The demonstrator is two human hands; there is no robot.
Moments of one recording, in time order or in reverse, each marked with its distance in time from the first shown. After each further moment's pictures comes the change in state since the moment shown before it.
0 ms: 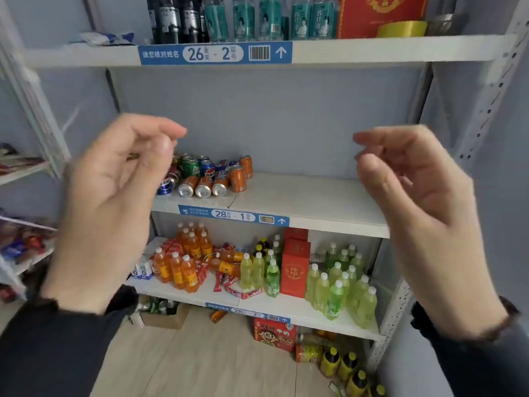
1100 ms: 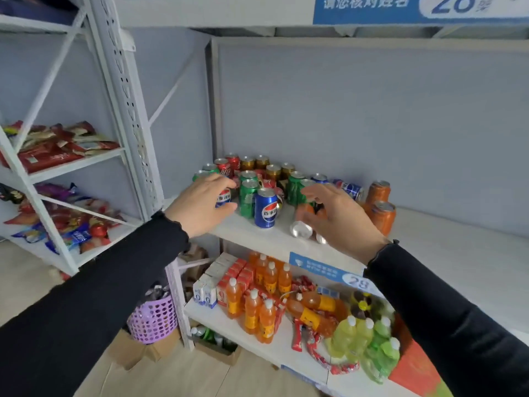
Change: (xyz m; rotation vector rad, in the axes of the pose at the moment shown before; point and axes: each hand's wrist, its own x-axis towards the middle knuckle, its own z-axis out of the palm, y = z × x) left_hand 0.149 -0.531 -0.162 0.793 -0.542 -0.350; right_hand 0.164 0.259 0.529 -0.479 -0.738 0.114
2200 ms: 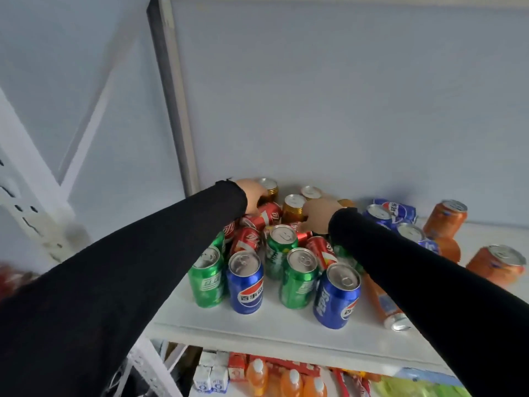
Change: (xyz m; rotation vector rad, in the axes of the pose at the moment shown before) left_hand 0.398 -0.179 0.145 0.296 -0.570 0.400; right_hand 0.364 0.080 0.190 -0.419 -0.498 0.550
